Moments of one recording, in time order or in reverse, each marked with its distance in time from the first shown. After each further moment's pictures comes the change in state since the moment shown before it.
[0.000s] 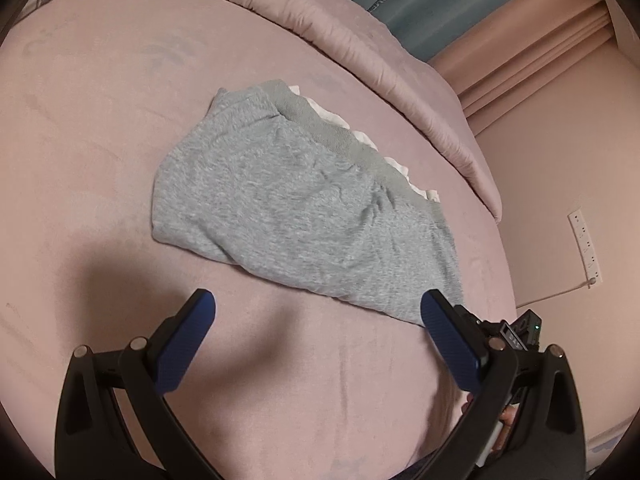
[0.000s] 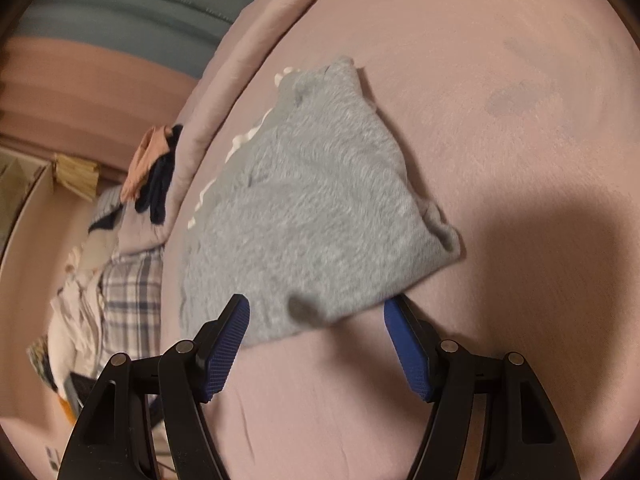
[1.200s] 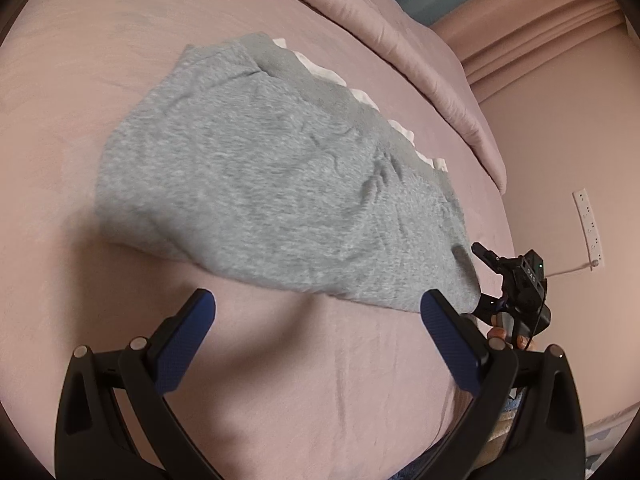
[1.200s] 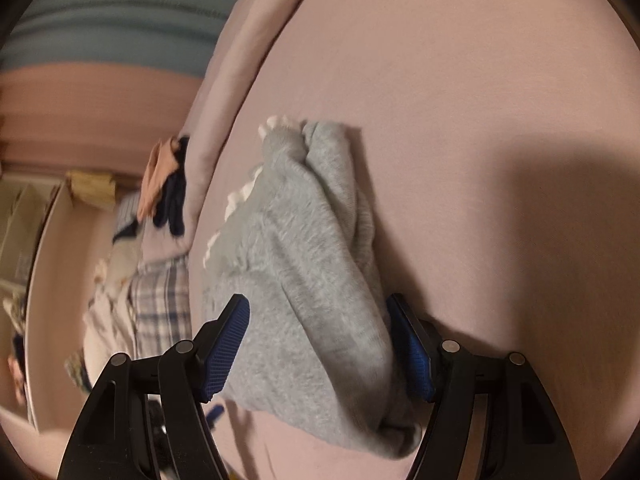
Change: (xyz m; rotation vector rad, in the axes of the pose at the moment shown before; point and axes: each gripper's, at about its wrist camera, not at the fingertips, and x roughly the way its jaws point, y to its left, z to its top) left arm 0.048 -0.007 0.010 0.031 0.145 -0.004; right arm 0.018 -0.021 0.083 0.021 0.140 0.117
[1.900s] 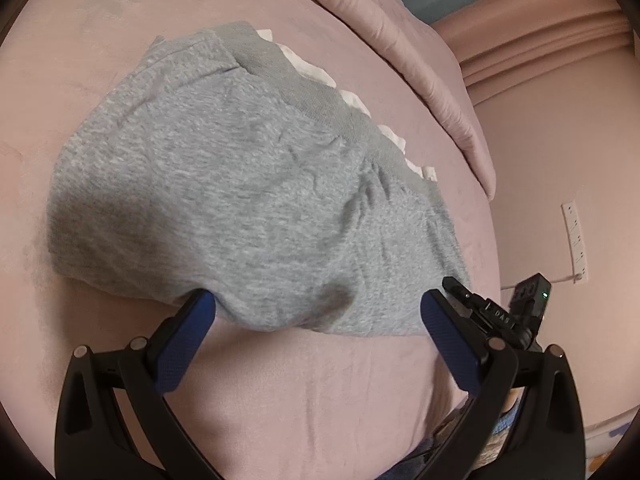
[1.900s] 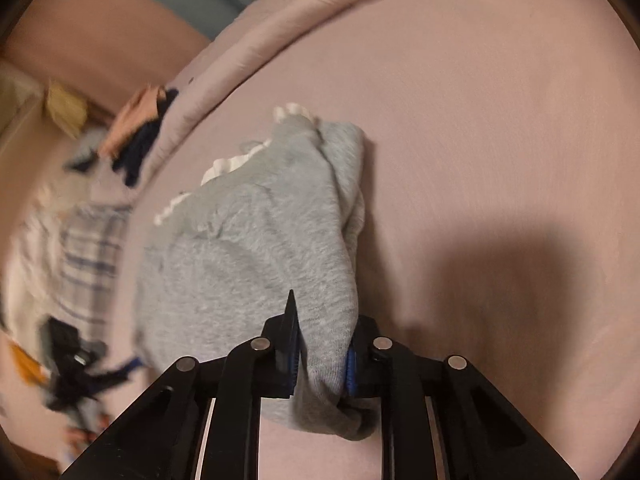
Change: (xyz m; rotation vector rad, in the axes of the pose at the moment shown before) left arm 0.018 -0.003 0.028 -0.065 0.043 -0.066; right arm -0.006 0.054 -0.018 -0.337 -0.042 -0.324
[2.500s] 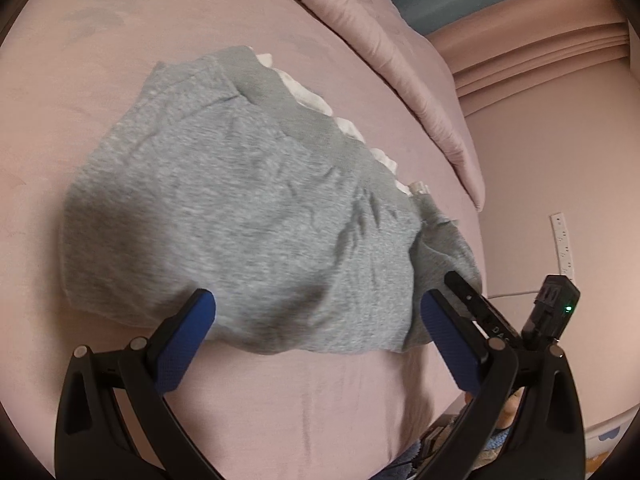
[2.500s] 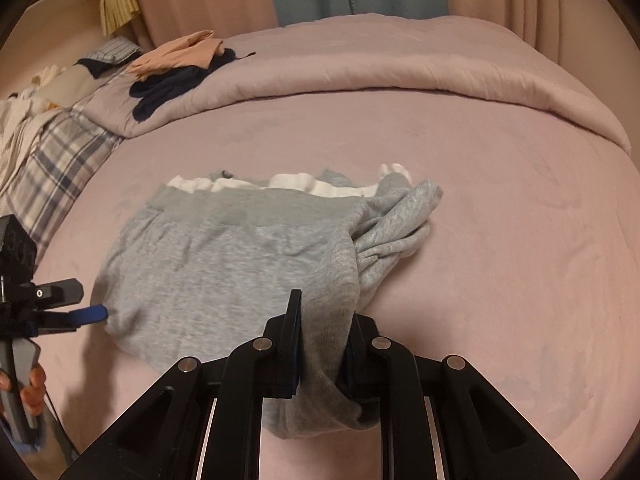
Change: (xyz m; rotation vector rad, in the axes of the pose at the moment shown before) left arm -0.015 0.005 0.016 -0.007 -0.017 -0.034; right arm 0.004 0.101 0.002 -0.380 -0.079 -0.195
